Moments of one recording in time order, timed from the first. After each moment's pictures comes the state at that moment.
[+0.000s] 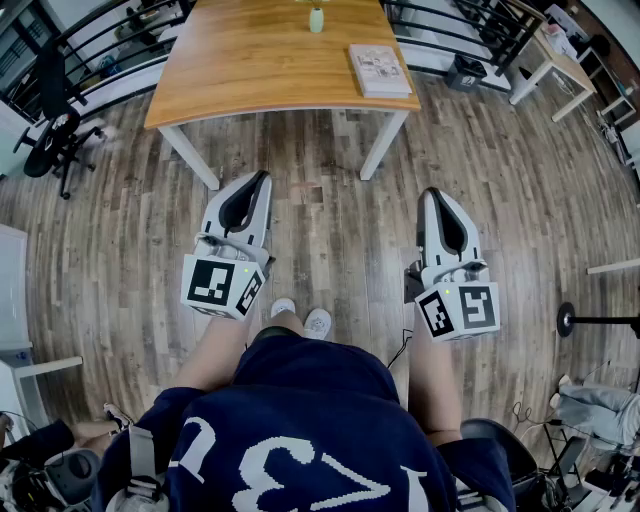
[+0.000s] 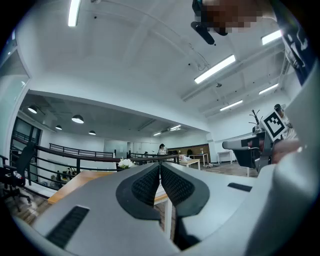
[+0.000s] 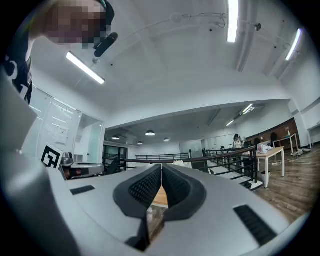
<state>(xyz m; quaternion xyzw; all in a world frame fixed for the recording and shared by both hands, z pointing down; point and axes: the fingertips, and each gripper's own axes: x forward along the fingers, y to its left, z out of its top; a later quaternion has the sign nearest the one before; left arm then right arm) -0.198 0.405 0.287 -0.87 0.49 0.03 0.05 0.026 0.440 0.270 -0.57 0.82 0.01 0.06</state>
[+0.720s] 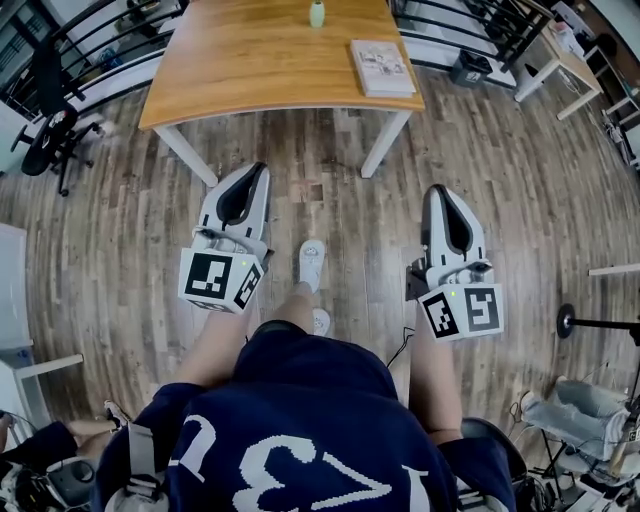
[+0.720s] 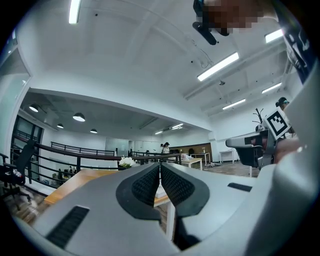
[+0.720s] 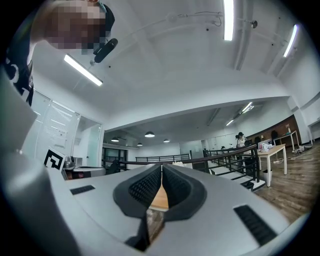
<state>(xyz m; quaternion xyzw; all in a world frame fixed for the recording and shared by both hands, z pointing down) -0.193 0.358 0.293 -0.87 0.50 0.02 0.04 0.038 0.399 0.271 -0.57 0.82 0.00 0.07</state>
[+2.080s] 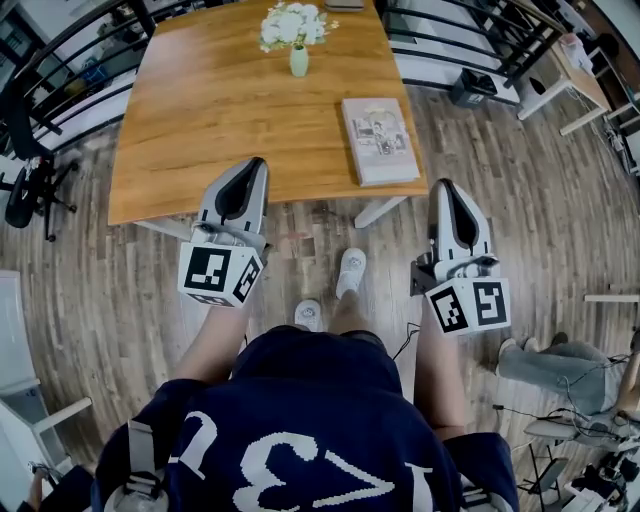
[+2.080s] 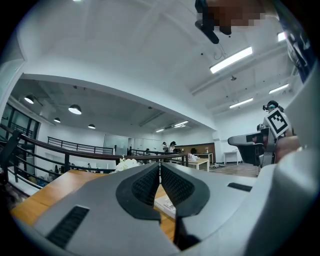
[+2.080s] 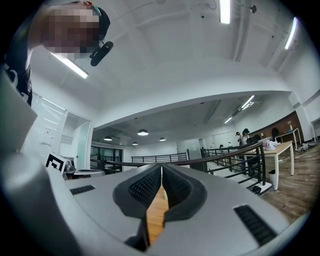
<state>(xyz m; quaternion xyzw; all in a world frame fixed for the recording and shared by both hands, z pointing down) -0.161 0.012 0.291 -0.87 0.49 0.02 0.02 0.081 0.064 0.258 -0.58 0.81 -0.01 0.07</state>
